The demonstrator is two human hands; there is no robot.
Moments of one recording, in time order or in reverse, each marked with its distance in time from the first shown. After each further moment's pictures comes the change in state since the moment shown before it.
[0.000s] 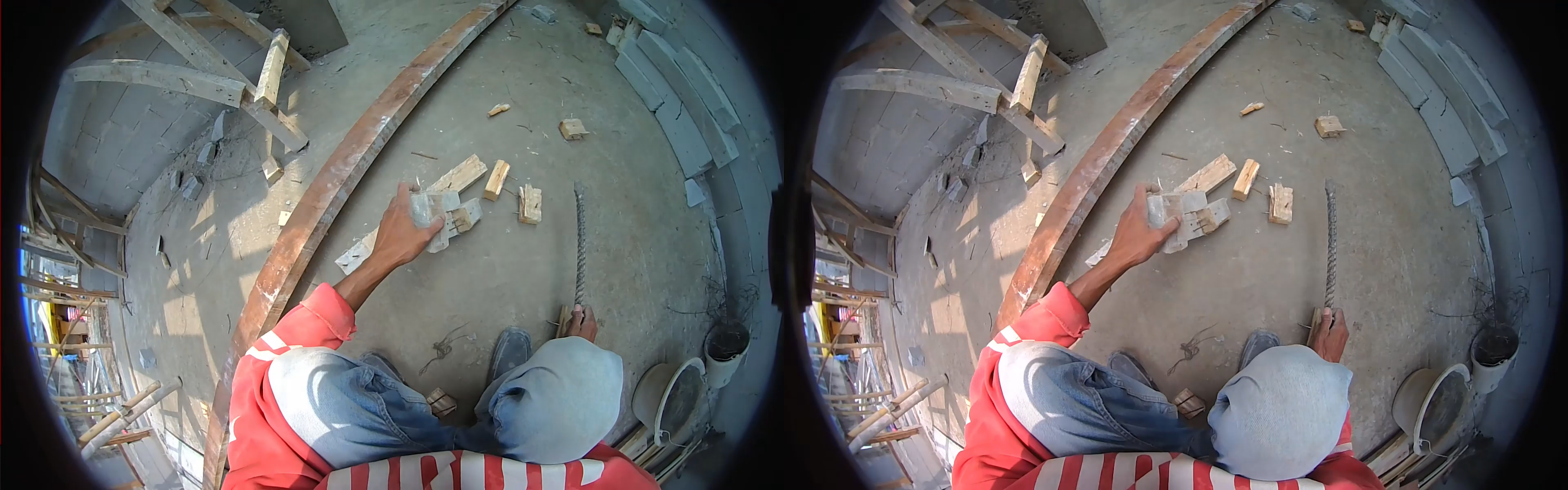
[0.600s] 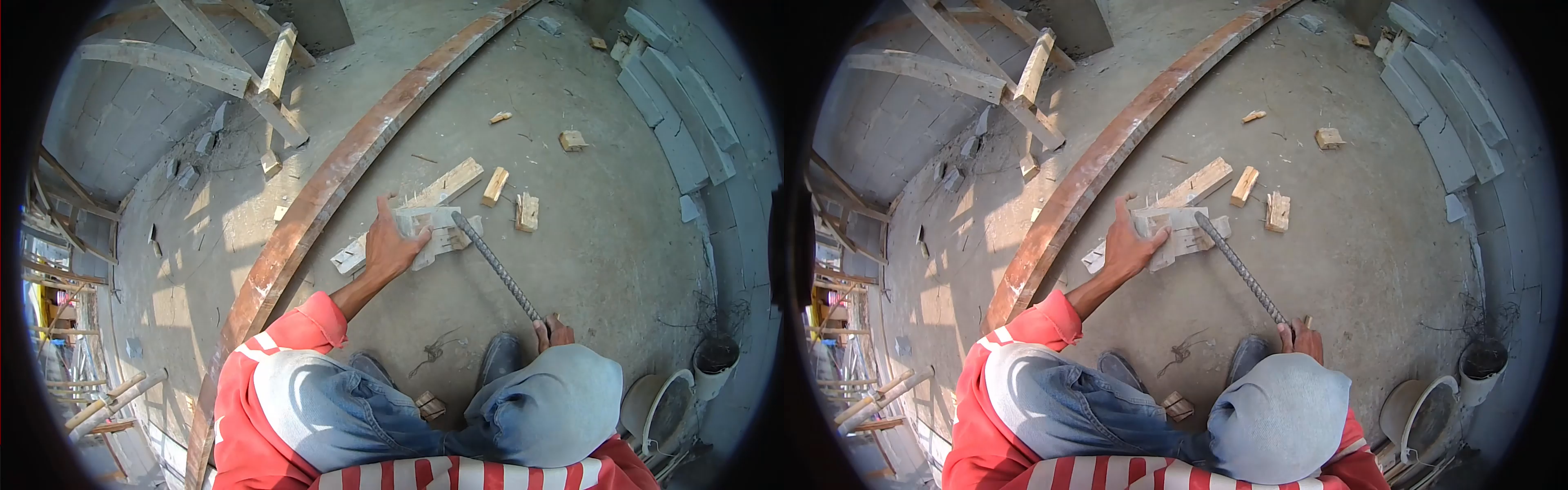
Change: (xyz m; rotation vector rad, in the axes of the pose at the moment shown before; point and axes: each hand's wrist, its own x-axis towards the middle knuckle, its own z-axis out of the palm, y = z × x) left_hand -0.024 -0.011 0.005 -0.072 0.197 -0.097; right_hand -0.006 -0.080 -0.016 -0.257 -0.385 -0.314
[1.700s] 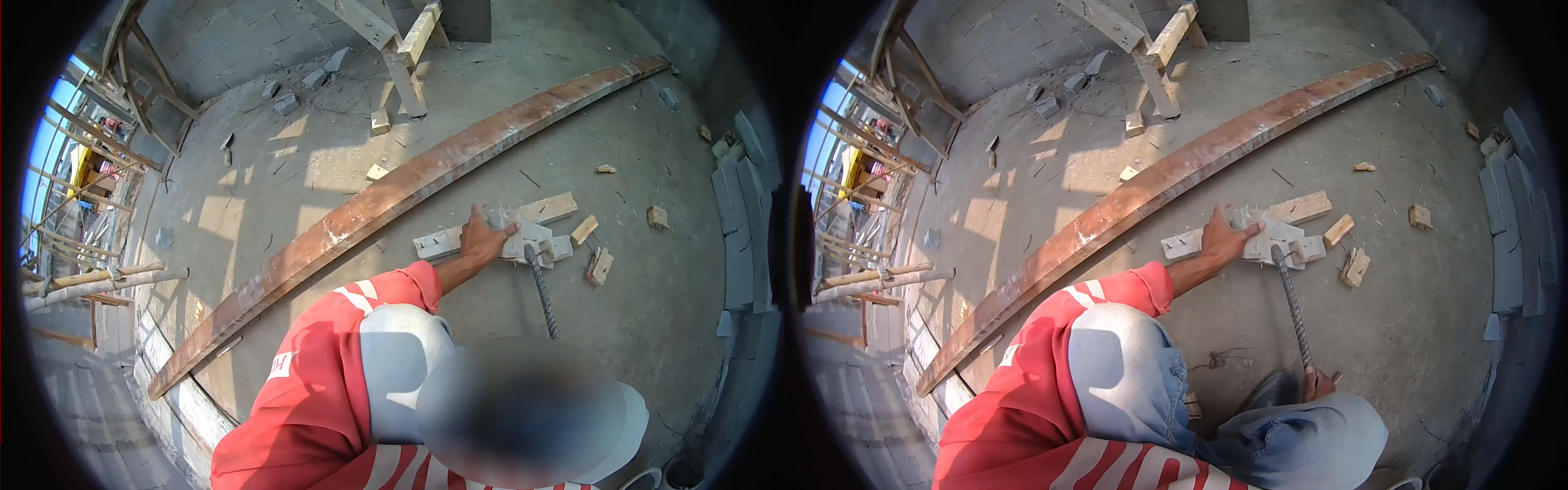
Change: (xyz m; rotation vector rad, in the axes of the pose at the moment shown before) left_hand 0.019 -0.020 0.020 -0.220 0.173 -0.510; right_hand 0.008 0.056 0.060 0.297 -0.262 0.049
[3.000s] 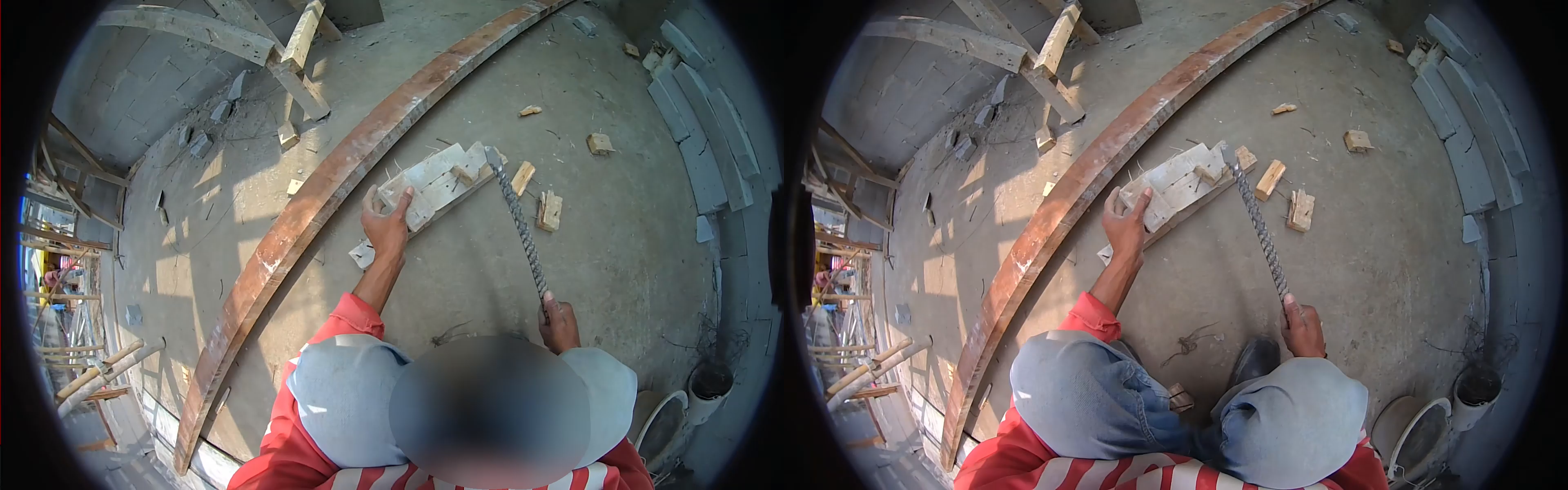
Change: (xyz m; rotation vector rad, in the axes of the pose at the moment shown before) left_hand 0.014 -0.041 -0.001 -0.523 0.191 0.108; right_hand 0.017 -0.100 -0.039 0.216 0.019 0.113
